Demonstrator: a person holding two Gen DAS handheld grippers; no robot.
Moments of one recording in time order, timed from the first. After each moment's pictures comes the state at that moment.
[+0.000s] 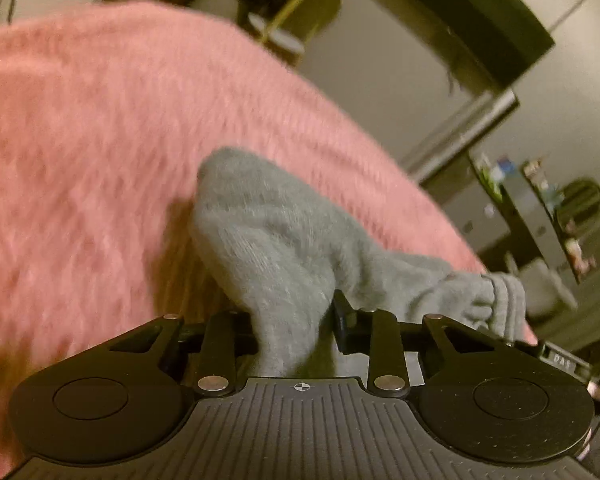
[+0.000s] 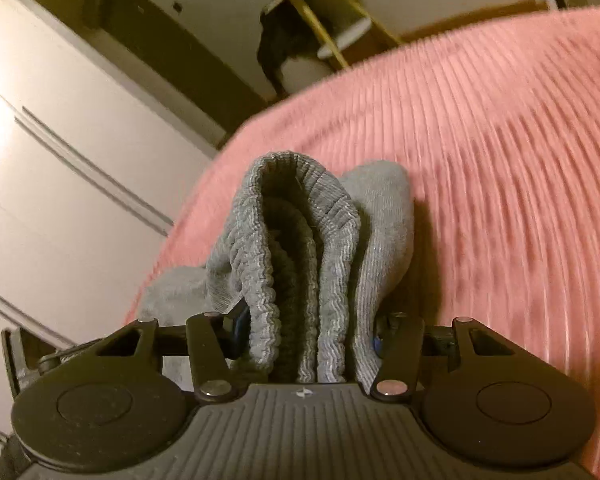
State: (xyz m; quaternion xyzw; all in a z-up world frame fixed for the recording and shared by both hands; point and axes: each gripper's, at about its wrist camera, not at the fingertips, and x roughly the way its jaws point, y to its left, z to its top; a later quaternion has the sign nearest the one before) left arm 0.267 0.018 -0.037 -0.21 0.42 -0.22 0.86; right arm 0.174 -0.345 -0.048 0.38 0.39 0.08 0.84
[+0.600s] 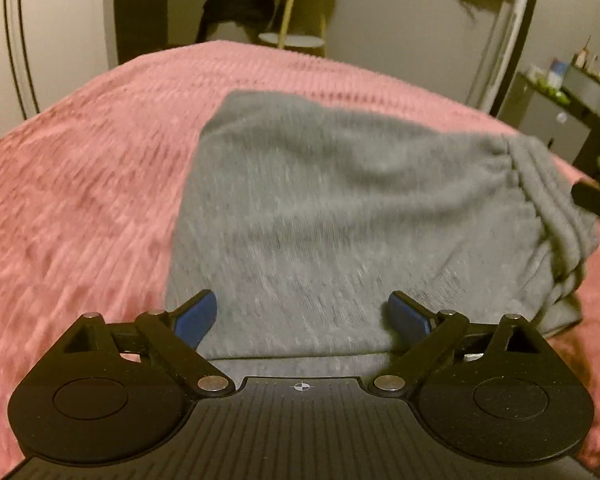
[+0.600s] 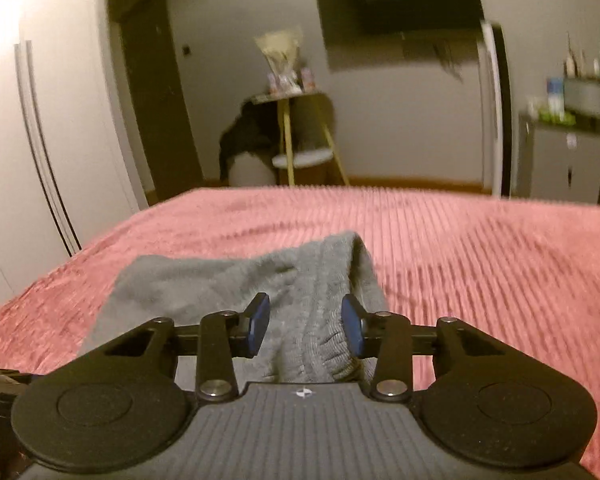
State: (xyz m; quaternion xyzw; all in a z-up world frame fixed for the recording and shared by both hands) left arm 0.182 -0.081 -0.067 0.02 0.40 -0.13 0.91; right arm 0.116 -0.281 -0.011 0.12 0.27 -0.06 0.95
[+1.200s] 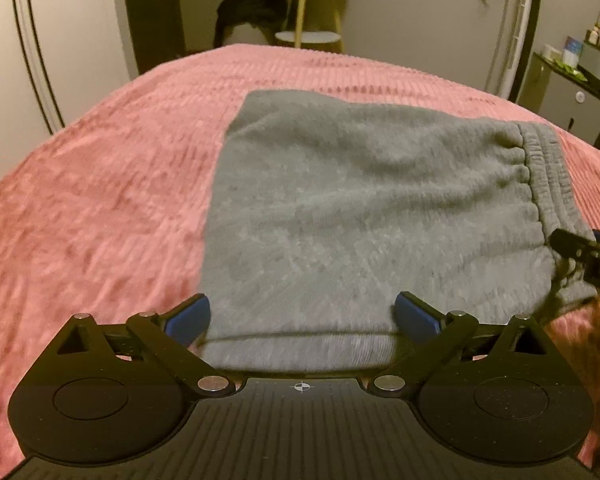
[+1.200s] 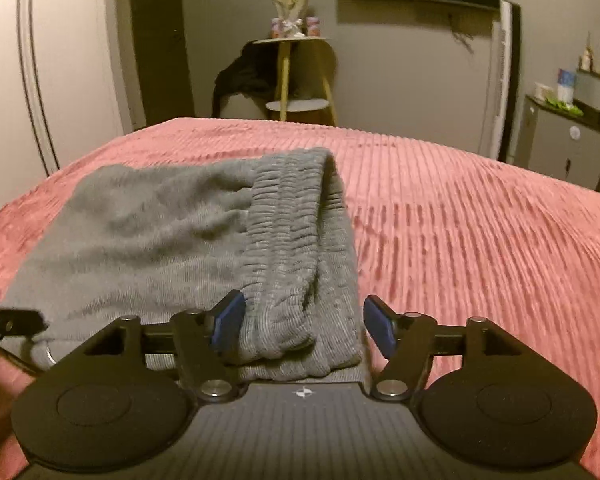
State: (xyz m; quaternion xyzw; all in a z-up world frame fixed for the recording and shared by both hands) left arm 0.165 -0.075 -0.054 0.06 0.41 -0.10 0.91; right arm 0.115 -0.301 -0.050 0.08 0.36 -0.07 0.93
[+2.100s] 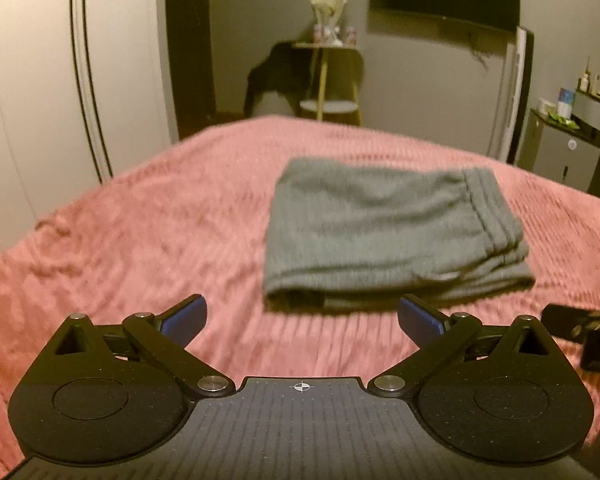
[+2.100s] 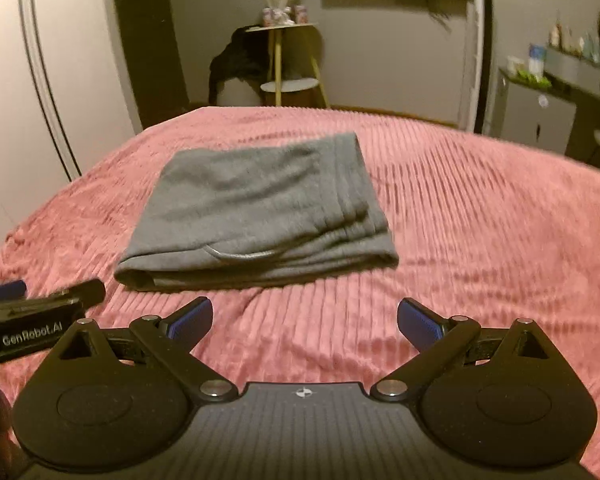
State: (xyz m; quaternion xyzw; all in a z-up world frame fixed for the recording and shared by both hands) left arm 0.021 -0.043 0.016 0.05 0.30 -0.07 0.95; right arm -0.021 -0.203 0.059 0.09 0.40 -0.08 0.91
